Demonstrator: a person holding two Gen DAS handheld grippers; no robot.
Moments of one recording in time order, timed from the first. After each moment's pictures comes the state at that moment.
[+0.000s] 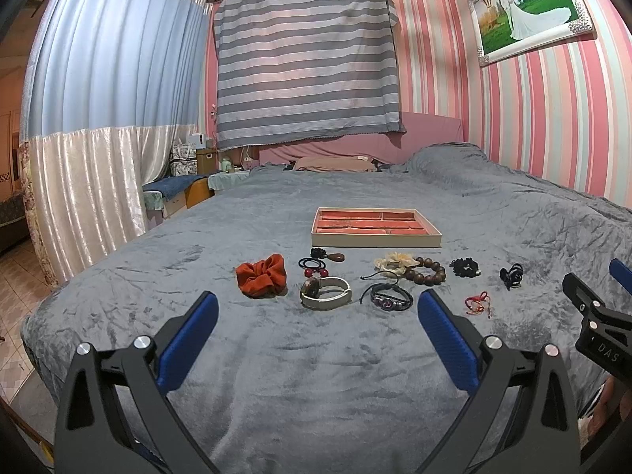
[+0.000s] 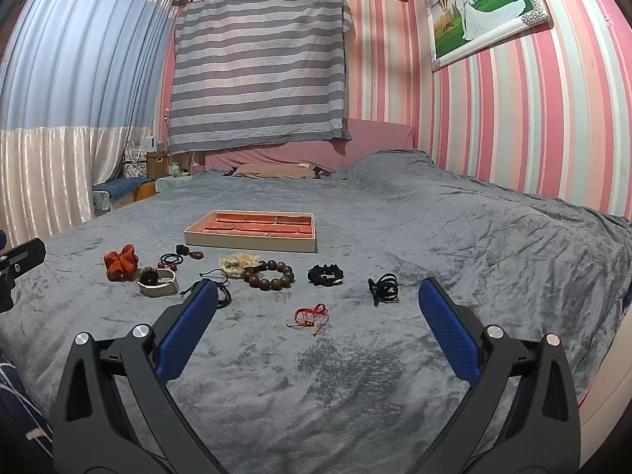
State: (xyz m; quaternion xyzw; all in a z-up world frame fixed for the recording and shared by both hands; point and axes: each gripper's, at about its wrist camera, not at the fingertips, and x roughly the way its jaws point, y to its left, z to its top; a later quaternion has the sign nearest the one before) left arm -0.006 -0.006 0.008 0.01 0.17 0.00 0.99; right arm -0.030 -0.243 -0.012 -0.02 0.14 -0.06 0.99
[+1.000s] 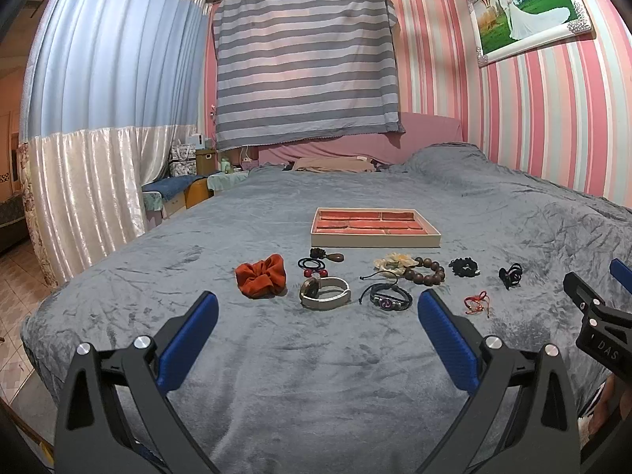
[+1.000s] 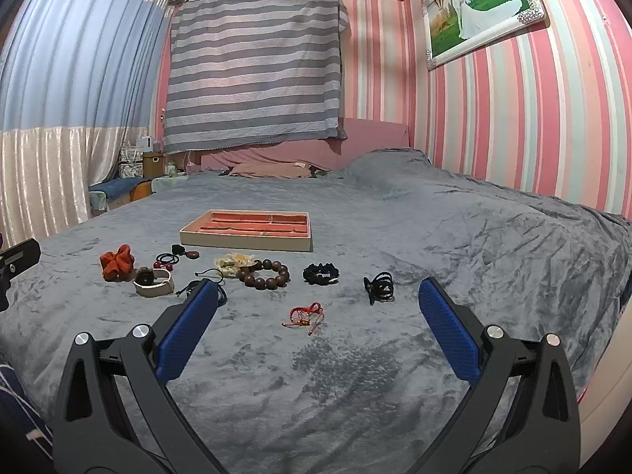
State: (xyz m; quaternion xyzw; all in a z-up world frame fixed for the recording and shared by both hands) left arm -0.003 -0.006 0.011 0.01 0.17 0.00 0.99; right arm -0.031 -0.249 -0.014 -0.01 0.14 -0.06 0.99
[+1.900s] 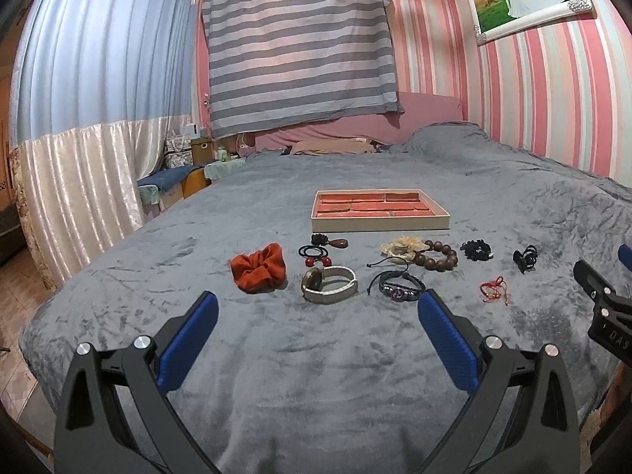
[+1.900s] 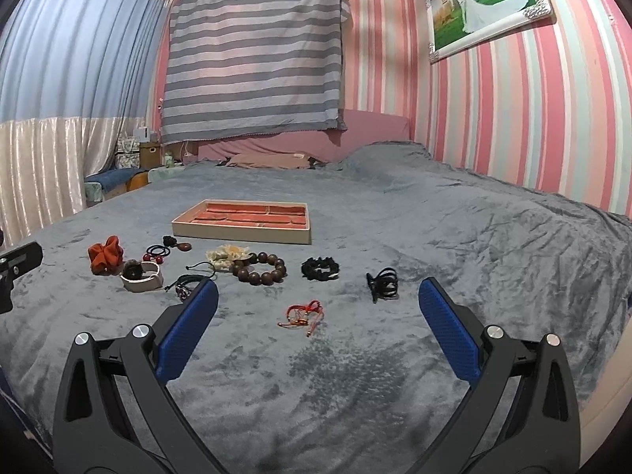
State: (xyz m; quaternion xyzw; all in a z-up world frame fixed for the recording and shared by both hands) left arm 0.036 -0.001 -0.008 0.03 0.20 -0.01 0.98; right arm 0.003 -0.245 -0.026 -0.02 0.16 -0.07 0.99
